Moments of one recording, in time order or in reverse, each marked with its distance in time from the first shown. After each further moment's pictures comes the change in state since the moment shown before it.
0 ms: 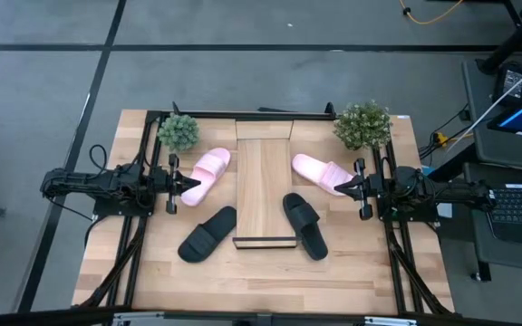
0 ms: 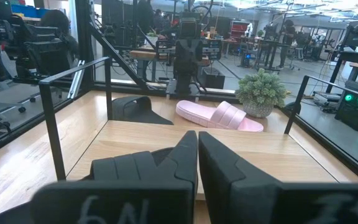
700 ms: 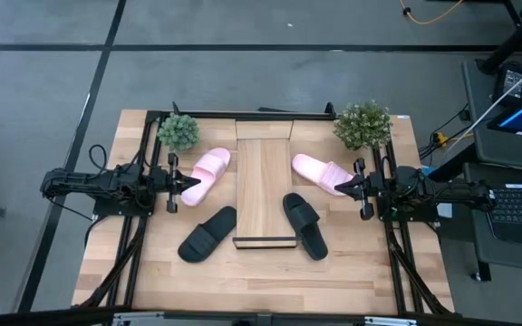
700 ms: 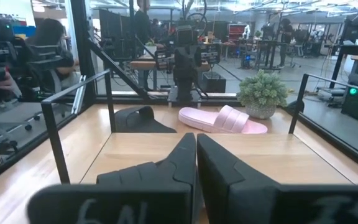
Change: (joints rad) left arm 0.000 0.000 0.000 0.011 -0.021 0.030; right arm 0.000 0.000 0.000 0.025 -0.001 0.079
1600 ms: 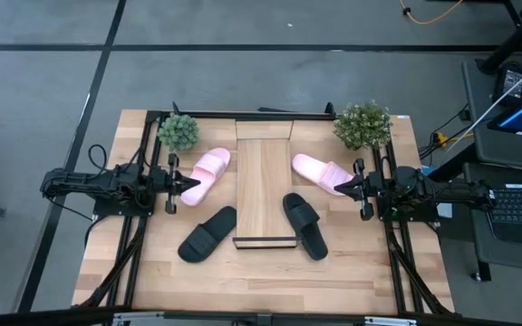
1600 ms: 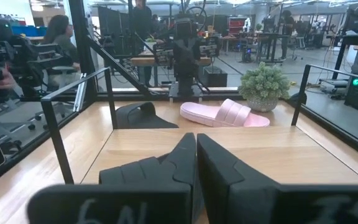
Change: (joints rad) left arm 0.000 0.000 0.000 0.023 0.042 -0.042; right arm 0.000 0.000 0.000 -0.023 0.000 0.027
